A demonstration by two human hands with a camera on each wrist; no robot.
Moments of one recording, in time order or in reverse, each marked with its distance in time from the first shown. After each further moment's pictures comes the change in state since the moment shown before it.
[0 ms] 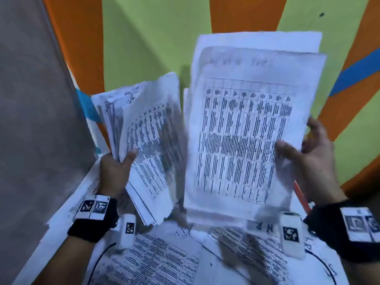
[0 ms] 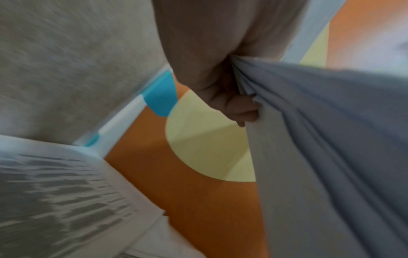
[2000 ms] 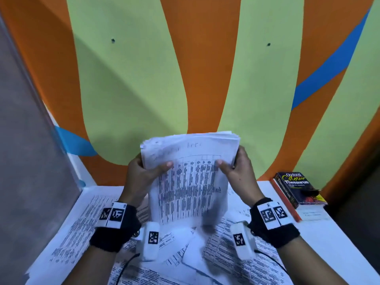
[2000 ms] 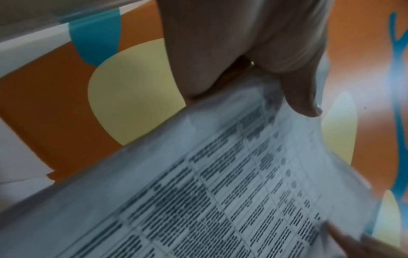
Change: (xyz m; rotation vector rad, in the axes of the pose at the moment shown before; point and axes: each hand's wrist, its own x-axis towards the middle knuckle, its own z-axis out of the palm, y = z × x) left_hand -0.006 0.066 0.071 -0.478 -0.470 0.044; right_hand 0.007 0.050 0.053 -0.212 -0.074 0.087
